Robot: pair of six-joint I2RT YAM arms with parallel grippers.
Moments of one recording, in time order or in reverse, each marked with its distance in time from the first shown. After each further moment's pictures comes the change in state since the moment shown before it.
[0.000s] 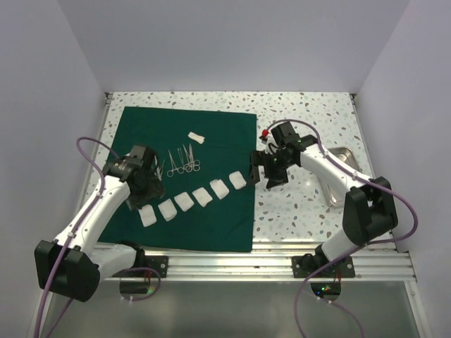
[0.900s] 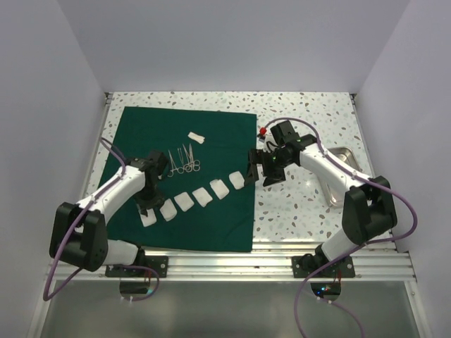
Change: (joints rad) left arm -0.037 0.217 -0.080 0.042 -0.049 -0.045; right arm 0.002 0.029 0.026 0.046 -0.048 -0.019
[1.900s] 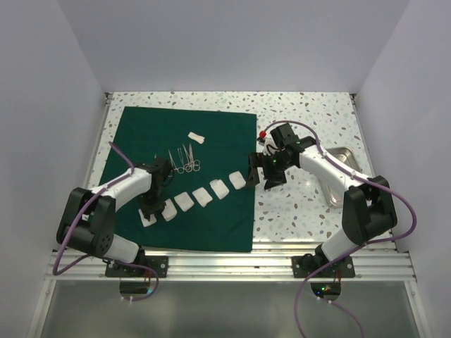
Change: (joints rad) left arm -0.008 0.122 -0.098 0.150 -0.044 0.005; right arm 0.000 0.000 -0.035 0.000 -0.002 -0.028
